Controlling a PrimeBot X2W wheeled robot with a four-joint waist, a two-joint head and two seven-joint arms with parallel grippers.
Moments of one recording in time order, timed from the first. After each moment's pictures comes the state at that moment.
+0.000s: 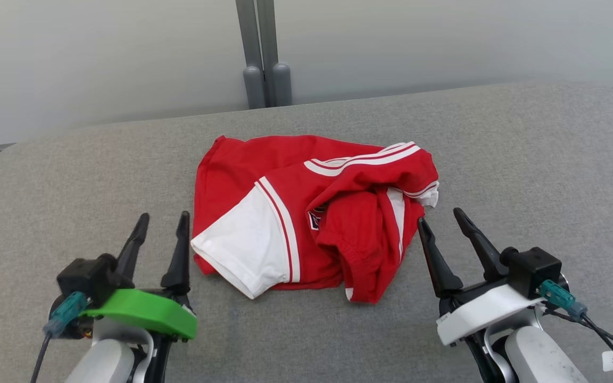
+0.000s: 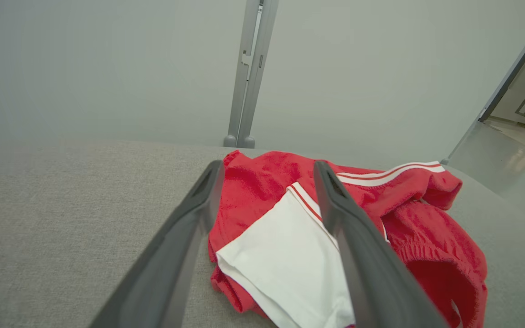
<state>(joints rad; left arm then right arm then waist) -0.24 0.35 -0.51 0.21 -0.75 0.12 -0.26 -0.15 -0.12 0.25 0.21 0.31 0.13 -0.26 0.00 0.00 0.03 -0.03</state>
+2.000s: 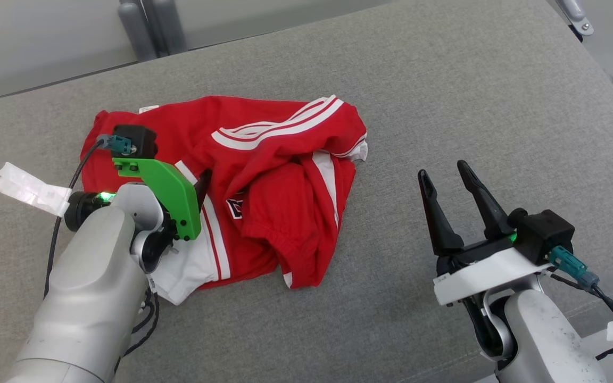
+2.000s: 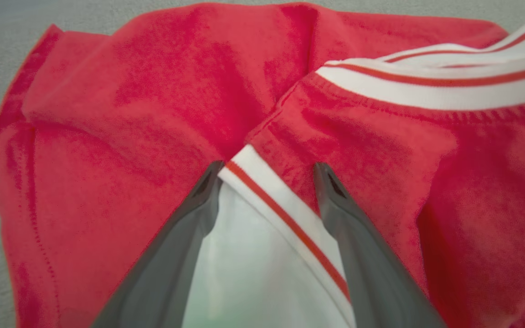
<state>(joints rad) -0.78 0.19 -0.48 0.88 -0.64 -0.13 0.28 -0.24 -0.09 0.23 0.16 0.31 0.13 -0.26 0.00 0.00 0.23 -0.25</state>
